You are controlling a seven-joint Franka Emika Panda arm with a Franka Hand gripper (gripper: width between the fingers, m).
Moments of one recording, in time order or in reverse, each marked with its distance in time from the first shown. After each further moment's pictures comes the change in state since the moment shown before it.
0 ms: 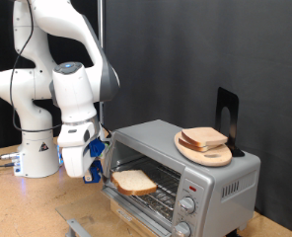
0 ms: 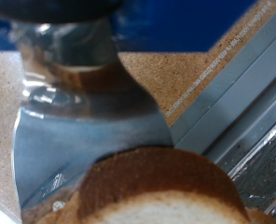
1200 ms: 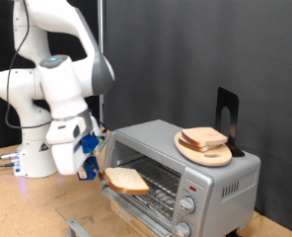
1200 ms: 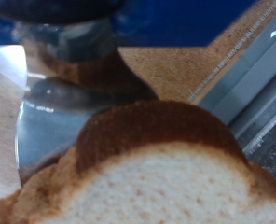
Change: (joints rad) arm 0.003 -0.004 -0.046 0.052 0.030 -0.068 -0.028
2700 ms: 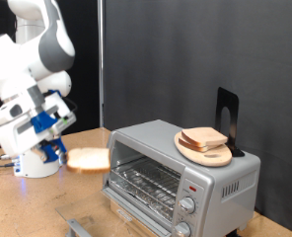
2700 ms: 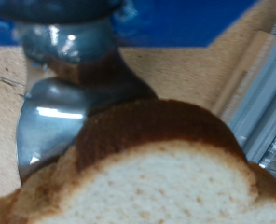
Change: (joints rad) arm -0.078 -0.177 -0.217 -0.068 0.257 -0.090 -0.169
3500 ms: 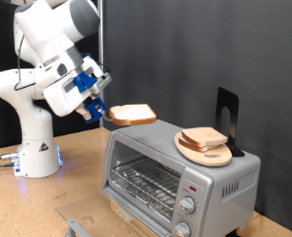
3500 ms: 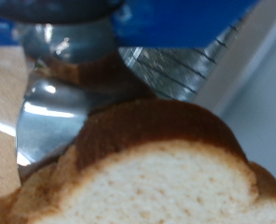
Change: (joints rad) arm 0.080 -0.199 0.092 0.074 0.004 -0.239 0.190
